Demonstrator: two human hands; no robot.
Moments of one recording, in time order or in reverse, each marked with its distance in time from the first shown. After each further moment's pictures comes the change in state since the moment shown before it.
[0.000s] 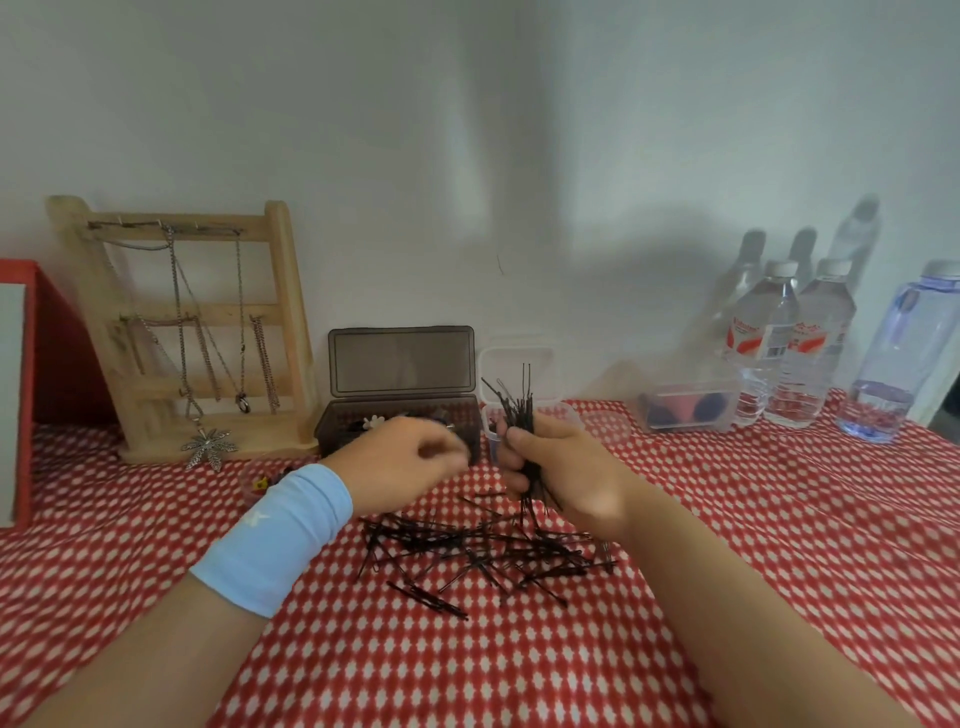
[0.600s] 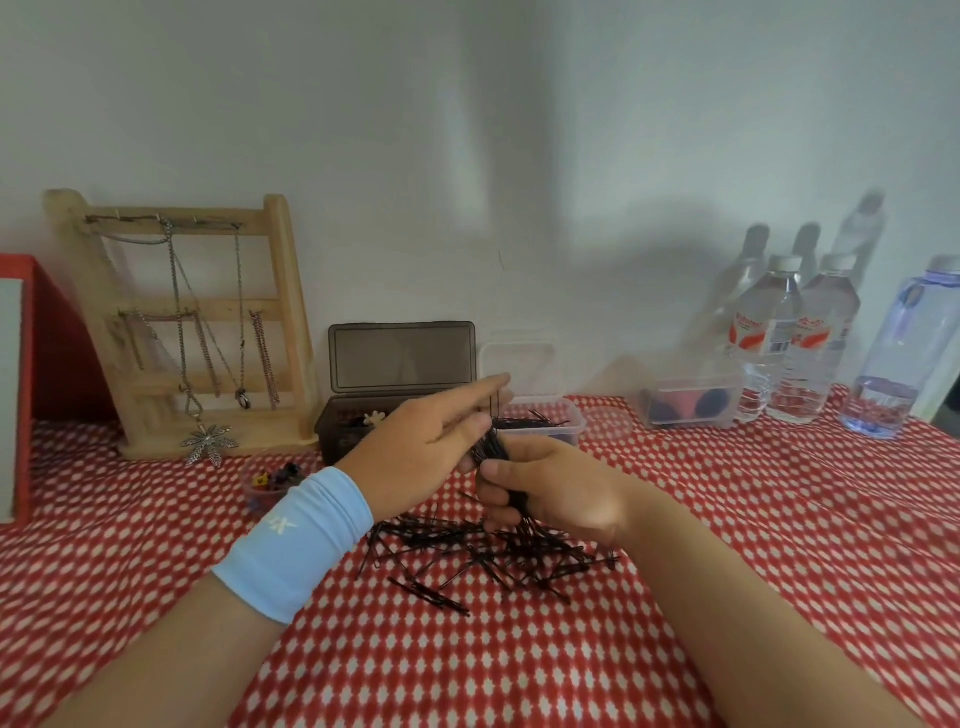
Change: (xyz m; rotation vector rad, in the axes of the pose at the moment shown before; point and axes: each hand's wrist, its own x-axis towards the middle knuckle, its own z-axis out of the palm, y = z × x) left_hand -0.002 0.012 0.011 -0.219 0.176 0.314; right_hand -0.007 0.000 0.007 -0.208 -0.269 0.068
